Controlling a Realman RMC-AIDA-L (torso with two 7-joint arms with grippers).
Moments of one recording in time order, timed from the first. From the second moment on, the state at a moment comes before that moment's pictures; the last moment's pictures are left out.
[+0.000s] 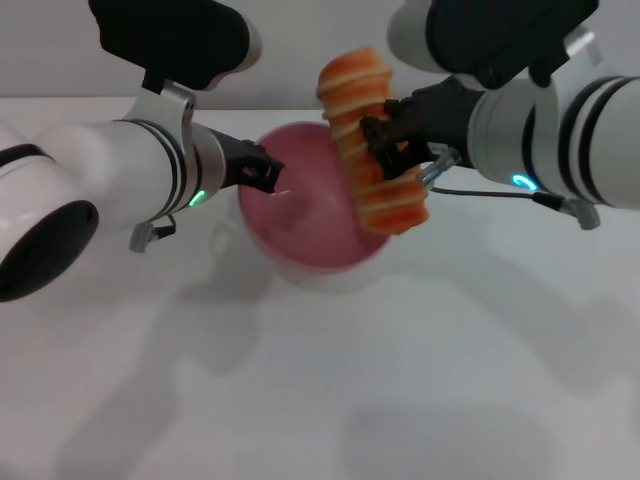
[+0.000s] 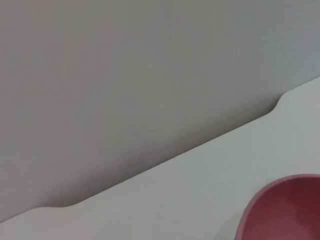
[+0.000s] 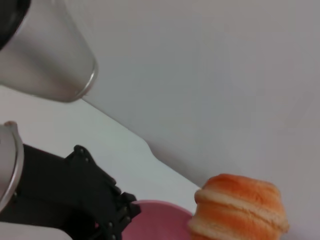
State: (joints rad) left arm -0.43 -2.07 1.96 1.56 -0.06 -0.92 -0.25; right arm 0.40 2.08 -1.98 -1.87 0.17 1.09 0.03
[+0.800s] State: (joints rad) left arm -0.43 -2.07 1.97 1.57 -0.08 -0.92 -0.25; right arm 0.42 2.08 -2.02 -1.73 0.13 0.98 0.07
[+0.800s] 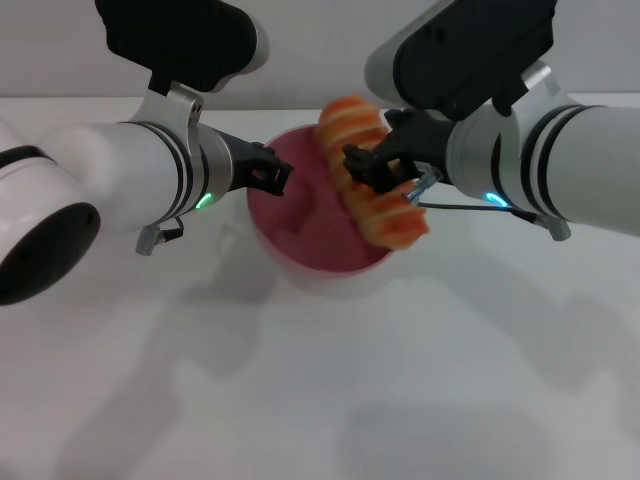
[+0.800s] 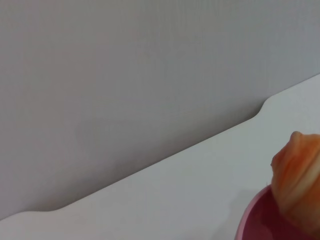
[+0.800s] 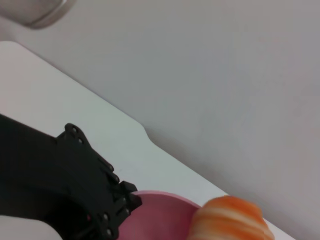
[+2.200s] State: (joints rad) left arm -0.39 -2.06 1.92 1.55 -0.07 -0.72 -0.21; right arm 0.18 2.09 -1.94 -1.85 -0.34 1.09 0.31
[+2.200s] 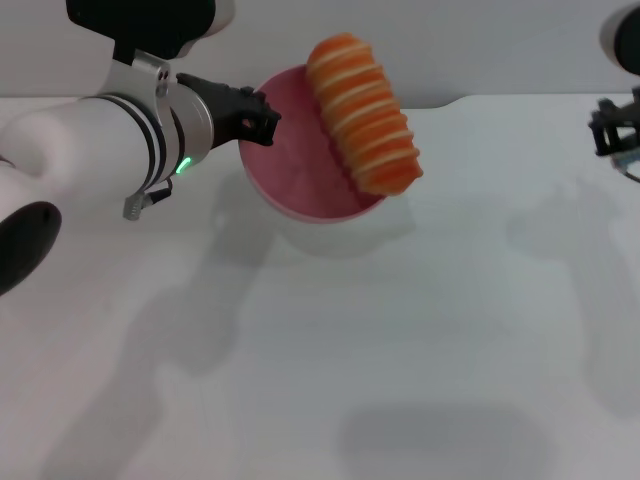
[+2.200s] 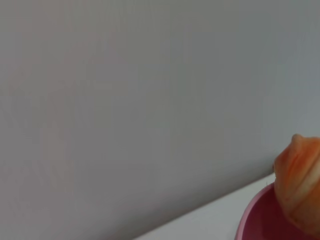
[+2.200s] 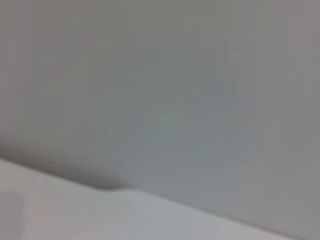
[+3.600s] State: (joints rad) left arm -0.21 -2.07 2.04 1.29 0.35 0.21 -0.09; right arm 0.15 2.08 -1.89 -1.71 -0.29 1.09 0.36
